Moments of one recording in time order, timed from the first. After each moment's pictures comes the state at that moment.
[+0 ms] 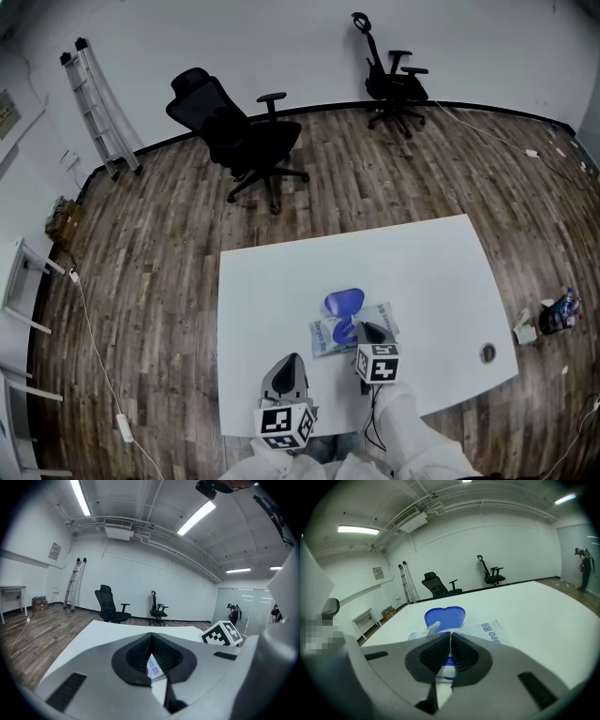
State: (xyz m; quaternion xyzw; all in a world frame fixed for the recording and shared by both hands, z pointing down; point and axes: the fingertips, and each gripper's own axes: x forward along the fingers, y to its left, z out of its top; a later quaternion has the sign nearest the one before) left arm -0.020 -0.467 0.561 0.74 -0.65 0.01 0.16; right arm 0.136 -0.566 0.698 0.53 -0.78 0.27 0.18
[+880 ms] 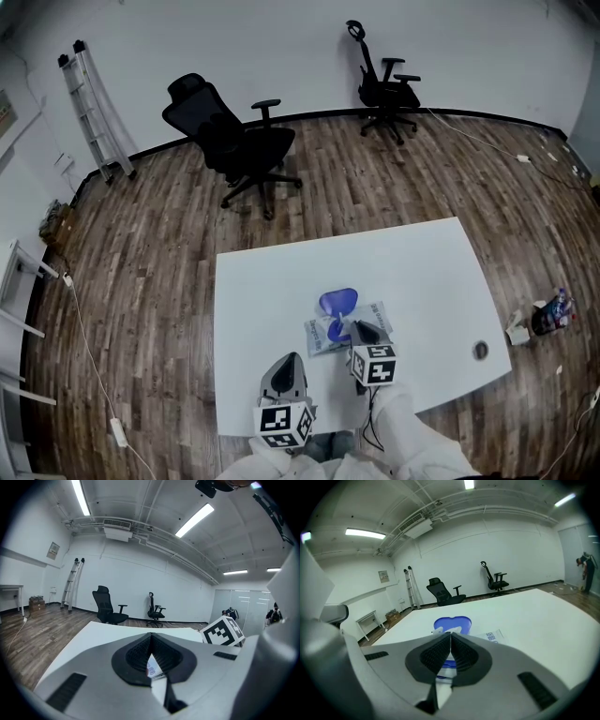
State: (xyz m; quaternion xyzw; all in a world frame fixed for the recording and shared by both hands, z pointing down) left arm -0.011 -0.465 0.555 0.75 -0.64 0.00 0.15; right arm 0.131 -0.562 0.669 0.52 -0.80 0.24 0.16
